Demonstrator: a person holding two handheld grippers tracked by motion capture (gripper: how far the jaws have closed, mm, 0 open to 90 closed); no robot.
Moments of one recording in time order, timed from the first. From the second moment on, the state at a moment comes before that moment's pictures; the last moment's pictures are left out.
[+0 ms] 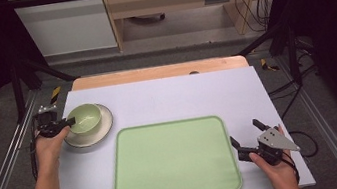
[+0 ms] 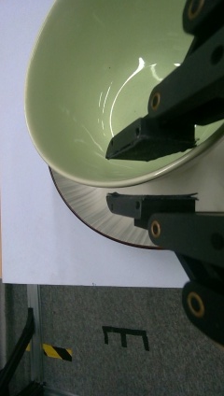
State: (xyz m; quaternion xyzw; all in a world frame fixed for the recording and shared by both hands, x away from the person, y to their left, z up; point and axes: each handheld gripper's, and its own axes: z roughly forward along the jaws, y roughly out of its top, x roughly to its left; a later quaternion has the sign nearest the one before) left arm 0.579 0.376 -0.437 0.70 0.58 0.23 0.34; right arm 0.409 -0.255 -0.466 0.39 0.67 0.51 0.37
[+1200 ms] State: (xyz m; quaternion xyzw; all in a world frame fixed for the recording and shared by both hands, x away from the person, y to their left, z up) left arm 0.566 0.373 -0.429 0.68 0.59 0.20 0.40; right arm 0.410 -0.257 -0.465 0.39 0.67 0.51 0.37
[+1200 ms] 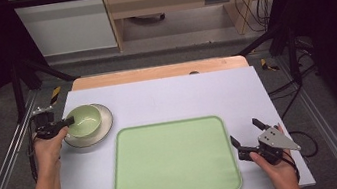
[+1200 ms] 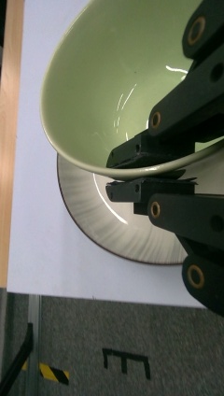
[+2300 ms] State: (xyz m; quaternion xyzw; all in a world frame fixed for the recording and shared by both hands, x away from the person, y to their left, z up) left arm 0.544 0.343 -0.410 0.67 0.57 0.19 0.44; right arm 0.409 -0.253 -0.467 0.38 0.67 0.53 0.35
